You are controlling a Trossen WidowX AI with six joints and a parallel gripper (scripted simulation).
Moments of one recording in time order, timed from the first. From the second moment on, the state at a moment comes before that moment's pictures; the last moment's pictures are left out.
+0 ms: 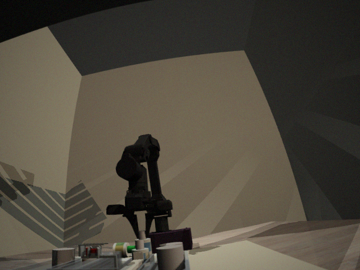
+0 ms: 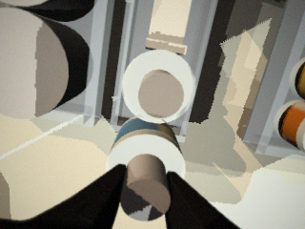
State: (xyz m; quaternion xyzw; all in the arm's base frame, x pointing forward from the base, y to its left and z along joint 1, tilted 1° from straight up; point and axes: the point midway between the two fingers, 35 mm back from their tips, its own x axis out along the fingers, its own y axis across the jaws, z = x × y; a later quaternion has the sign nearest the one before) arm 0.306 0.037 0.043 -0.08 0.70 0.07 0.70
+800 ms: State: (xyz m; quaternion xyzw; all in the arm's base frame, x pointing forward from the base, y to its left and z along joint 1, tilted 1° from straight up) arm 0.314 0.039 0.044 -0.08 0.71 0.07 0.70
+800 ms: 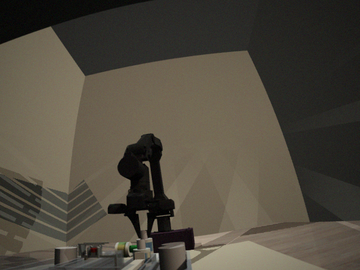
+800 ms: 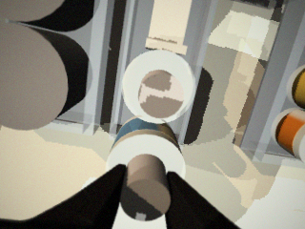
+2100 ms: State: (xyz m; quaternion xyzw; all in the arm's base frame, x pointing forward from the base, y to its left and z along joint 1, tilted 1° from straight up) arm 0.326 0.041 0.046 -0.08 0.71 0.07 0.70
